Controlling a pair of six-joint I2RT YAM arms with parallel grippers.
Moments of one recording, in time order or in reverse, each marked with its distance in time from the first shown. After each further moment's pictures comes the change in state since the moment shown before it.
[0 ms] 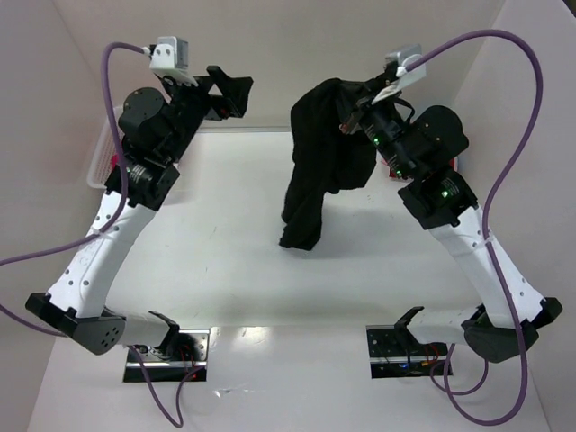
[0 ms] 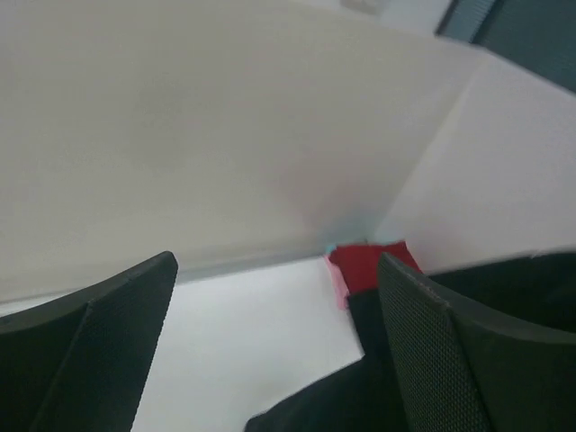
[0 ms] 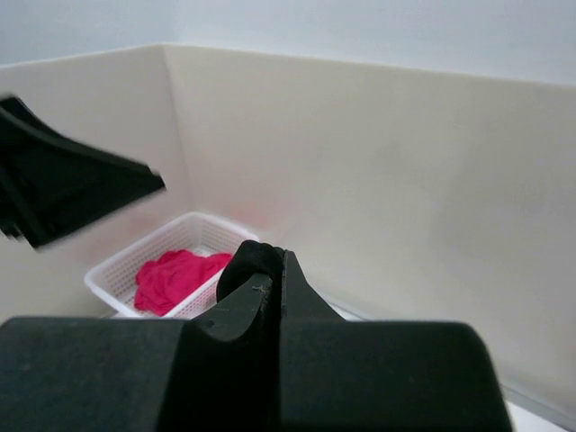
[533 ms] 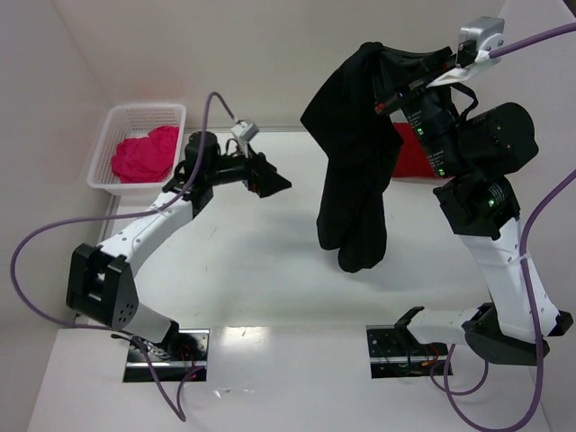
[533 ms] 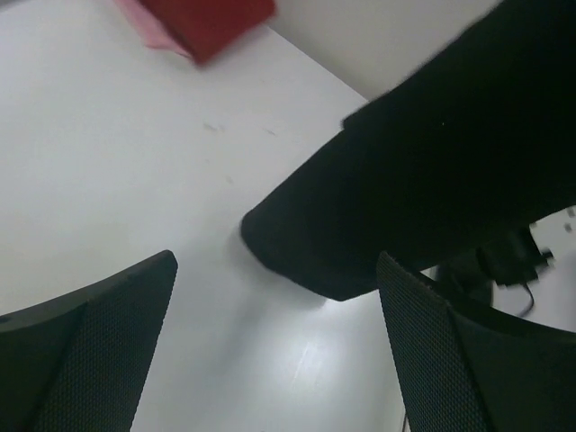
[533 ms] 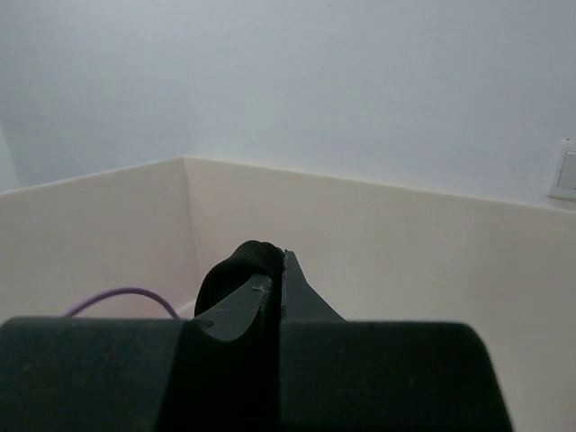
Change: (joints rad) left arm 0.100 0.109 -0.590 0.307 0.853 -0.011; right arm 0.000 -0.004 0.266 -0.048 0.005 -0.013
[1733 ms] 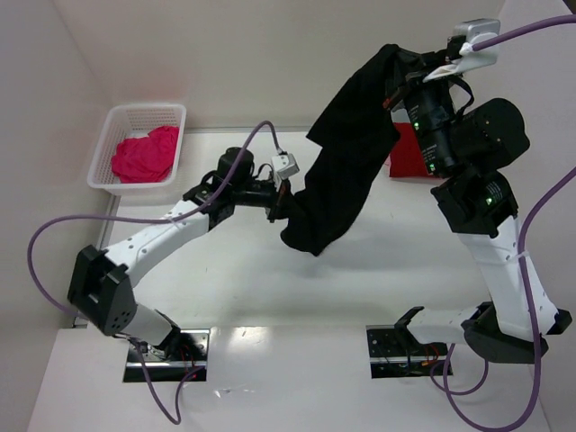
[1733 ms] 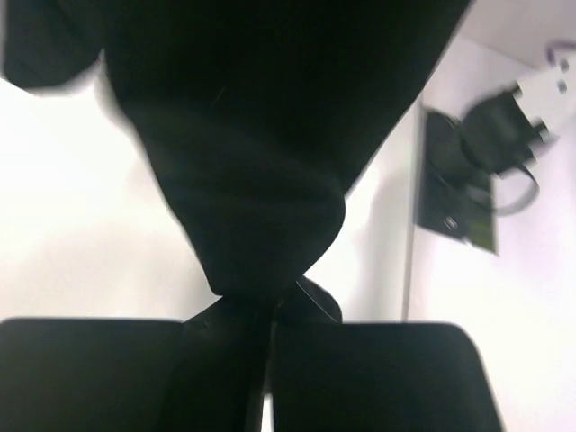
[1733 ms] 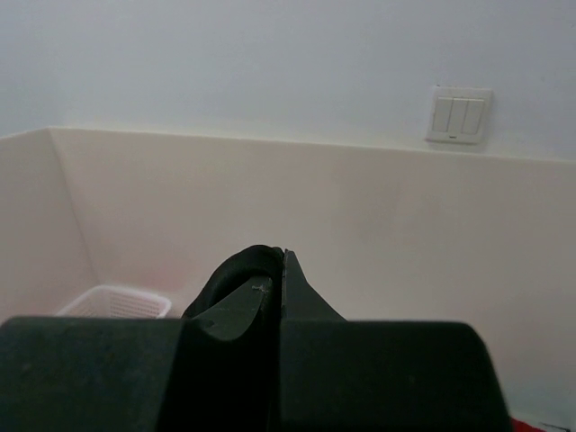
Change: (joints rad) left arm -0.235 0.043 0.037 -0.265 0.061 0.315; right arm 0.000 0.007 0.012 -0.083 0.245 -0.109
